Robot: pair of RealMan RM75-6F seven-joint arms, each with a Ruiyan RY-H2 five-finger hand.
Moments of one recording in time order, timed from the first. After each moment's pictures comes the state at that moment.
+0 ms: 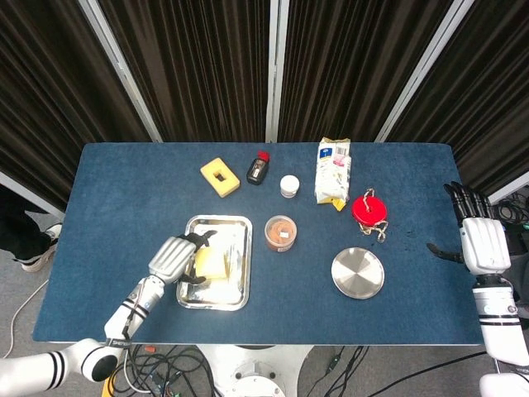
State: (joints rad) left arm -0.56 -1.56 -0.13 -1.53 1.36 1.02 0.12; right arm 0.32 -1.13 0.19 -1.57 -1.32 1.35 0.06
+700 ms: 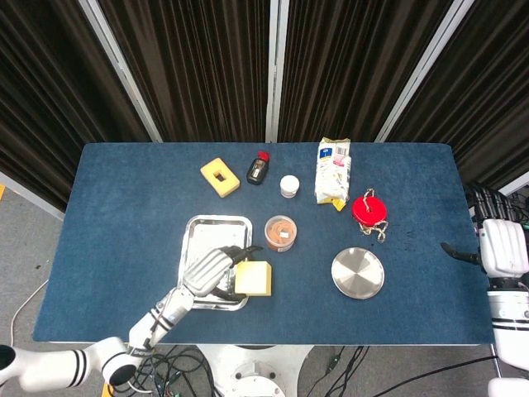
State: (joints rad) left arm -0.65 -1.68 -0.11 -1.52 1.58 1.08 -0.08; right arm 0.27 -1.10 0.21 -1.56 -1.30 1.37 0.13
